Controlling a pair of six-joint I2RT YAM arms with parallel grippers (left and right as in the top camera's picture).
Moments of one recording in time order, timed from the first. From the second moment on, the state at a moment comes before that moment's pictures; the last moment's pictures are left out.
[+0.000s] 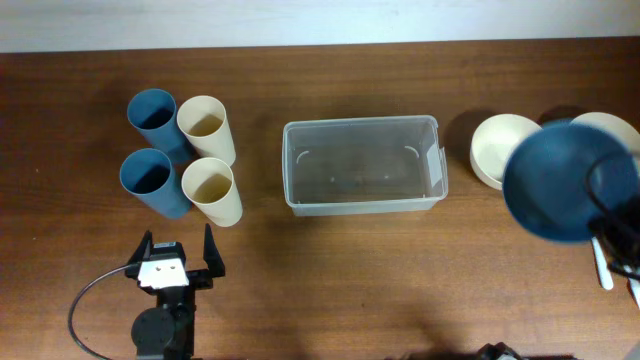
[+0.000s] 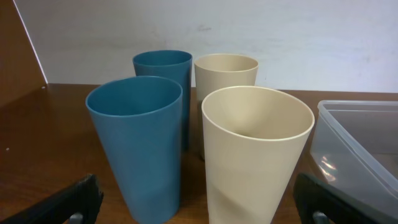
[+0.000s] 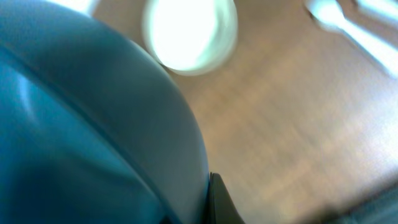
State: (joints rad) left arm 0.00 0.02 0.01 -0.07 -0.09 -0.02; right arm -0.76 1.17 1.56 -1.50 -0.43 0.18
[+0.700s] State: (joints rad) left arm 0.00 0.02 0.01 -0.07 -0.09 -0.02; right arm -0.01 1.77 1.60 -1.08 -0.34 0.43
